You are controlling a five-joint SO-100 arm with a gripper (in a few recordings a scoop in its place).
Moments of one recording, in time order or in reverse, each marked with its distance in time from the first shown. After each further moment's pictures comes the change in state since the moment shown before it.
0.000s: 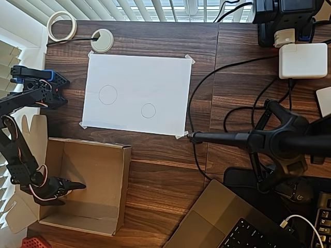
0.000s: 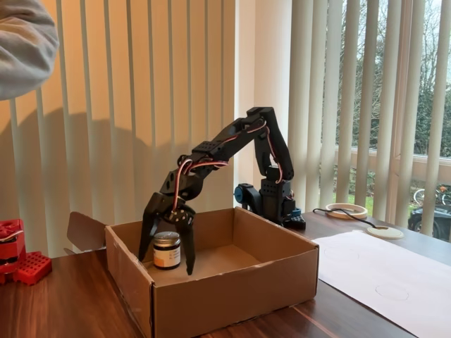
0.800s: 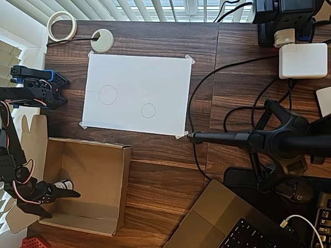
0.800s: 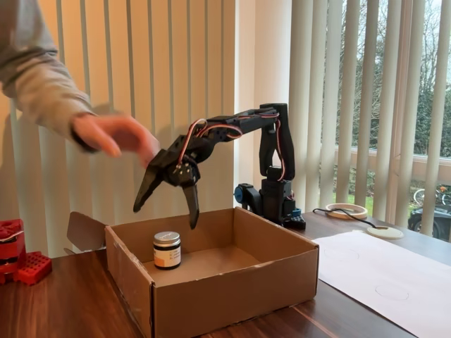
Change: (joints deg) arm -3.5 15.7 -2.5 0.0 11.1
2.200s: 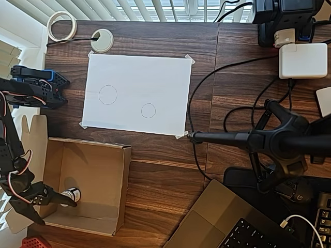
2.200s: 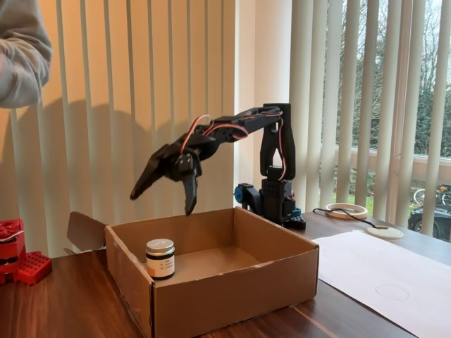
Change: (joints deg) arm -0.2 -3.1 4.2 -14.0 7.6
